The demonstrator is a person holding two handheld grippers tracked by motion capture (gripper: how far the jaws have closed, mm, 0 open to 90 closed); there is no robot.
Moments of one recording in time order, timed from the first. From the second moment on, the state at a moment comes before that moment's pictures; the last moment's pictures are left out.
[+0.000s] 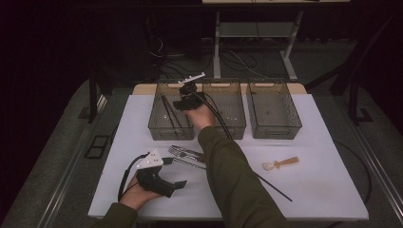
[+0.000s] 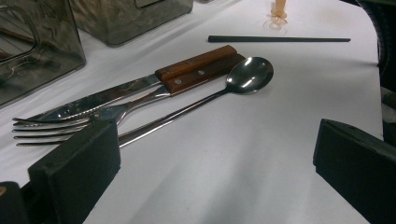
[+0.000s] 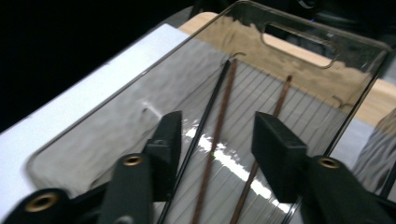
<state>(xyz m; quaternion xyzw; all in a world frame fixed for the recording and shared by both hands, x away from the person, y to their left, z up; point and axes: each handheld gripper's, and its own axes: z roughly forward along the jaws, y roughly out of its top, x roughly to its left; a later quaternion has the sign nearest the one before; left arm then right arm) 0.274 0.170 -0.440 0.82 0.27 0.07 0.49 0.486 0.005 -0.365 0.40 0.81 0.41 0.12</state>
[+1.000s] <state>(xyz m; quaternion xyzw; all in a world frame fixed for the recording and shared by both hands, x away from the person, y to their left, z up) 0.274 0.169 -0.442 0.82 0.28 0.07 0.49 0.407 -0.120 -0.354 0.33 0.82 0.46 0.09</state>
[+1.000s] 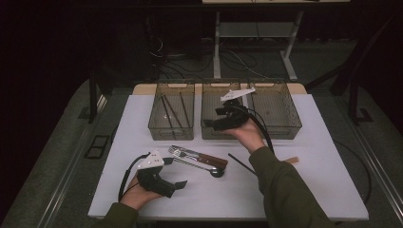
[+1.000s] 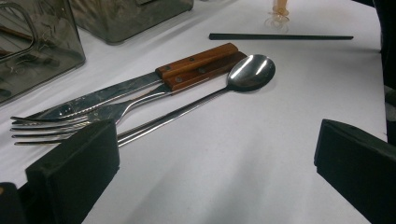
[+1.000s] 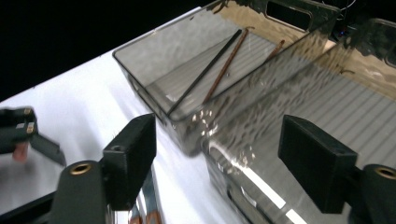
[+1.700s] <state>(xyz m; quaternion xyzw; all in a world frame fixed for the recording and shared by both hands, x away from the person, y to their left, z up) 0.274 0.168 -0.442 0.83 0.27 0.07 0.49 0.357 -0.187 -0.370 0.33 0.81 0.48 0.08</state>
